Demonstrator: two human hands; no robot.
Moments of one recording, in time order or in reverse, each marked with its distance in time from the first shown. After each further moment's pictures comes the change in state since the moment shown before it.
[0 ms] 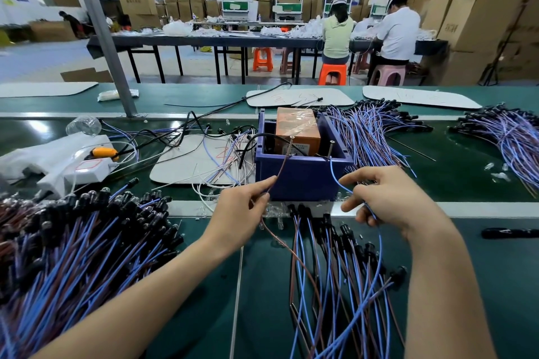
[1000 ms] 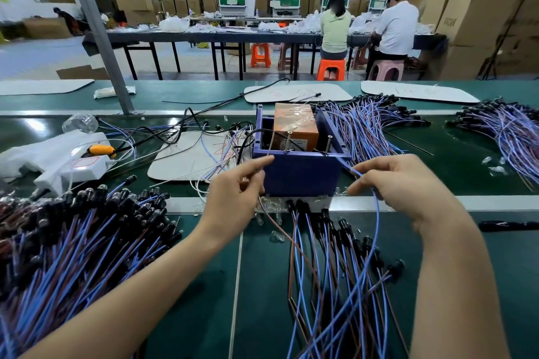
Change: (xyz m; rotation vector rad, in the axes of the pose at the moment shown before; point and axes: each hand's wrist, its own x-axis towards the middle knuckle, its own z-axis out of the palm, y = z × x) left_hand -0.001 0.023 -0.011 -0.270 0.118 -0.018; right_hand -0.008 -0.006 -0.013 -0.027 0.091 -0.039
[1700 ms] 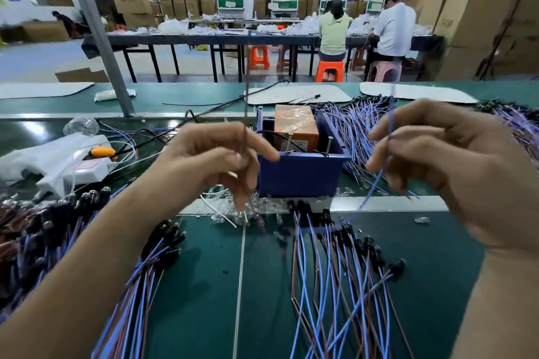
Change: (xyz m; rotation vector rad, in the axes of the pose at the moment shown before) left_hand 0.010 0.074 -0.074 -0.460 -0.568 0.126; right_hand -0.055 -0.033 -0.033 0.340 -0.158 -0.638
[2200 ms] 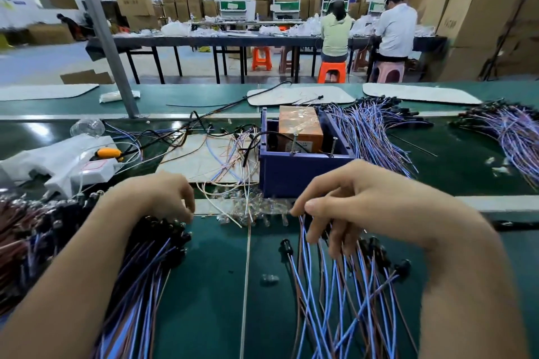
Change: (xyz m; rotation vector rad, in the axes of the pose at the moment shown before) left_hand -0.013 -0.042 -0.070 1.181 -0.229 -1.021; right_hand 0.013 0.016 0.046 -0.220 -0.551 0.508
